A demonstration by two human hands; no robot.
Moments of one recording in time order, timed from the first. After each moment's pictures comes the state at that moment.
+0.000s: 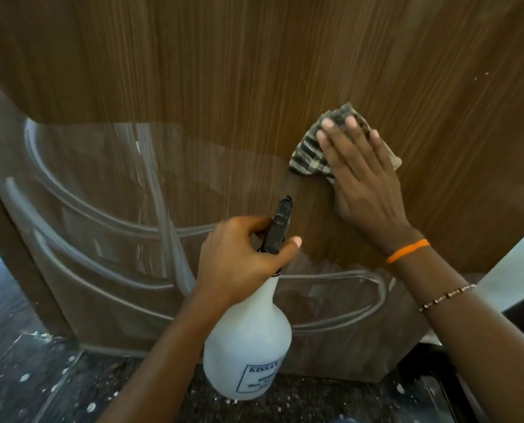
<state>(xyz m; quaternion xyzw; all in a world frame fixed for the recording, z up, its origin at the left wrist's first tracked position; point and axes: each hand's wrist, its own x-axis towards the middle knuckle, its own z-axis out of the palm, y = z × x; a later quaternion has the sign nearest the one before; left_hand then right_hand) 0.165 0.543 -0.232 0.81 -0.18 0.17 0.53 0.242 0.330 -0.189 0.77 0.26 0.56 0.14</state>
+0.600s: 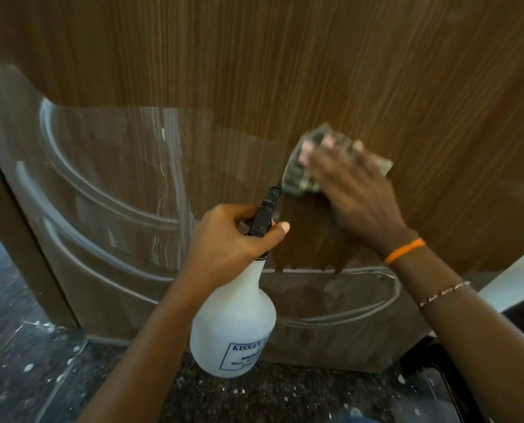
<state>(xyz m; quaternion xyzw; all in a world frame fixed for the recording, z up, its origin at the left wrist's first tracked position) 0.183 0.591 -0.238 0.79 -0.15 0.09 0.59 0.245 0.364 -0.206 0.77 0.34 0.50 0.20</state>
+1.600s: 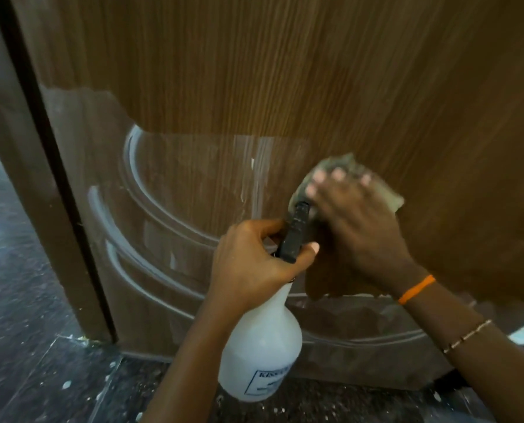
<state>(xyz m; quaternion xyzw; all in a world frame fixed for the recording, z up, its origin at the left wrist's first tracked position) 0.208 0.672 -0.243 0.77 -0.20 0.15 0.58 0.258 0.464 -0.231 0.80 0.35 0.47 0.15</state>
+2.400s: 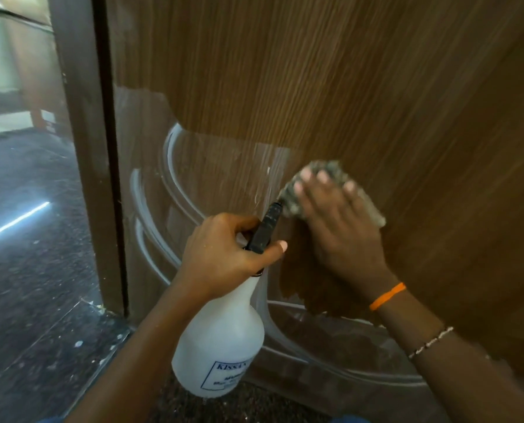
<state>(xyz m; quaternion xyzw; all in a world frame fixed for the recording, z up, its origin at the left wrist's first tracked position) 0.188 0.695 -0.236 0.82 -0.10 0.18 0.53 0.270 0.490 -0.224 0.76 0.39 0.51 0.12</state>
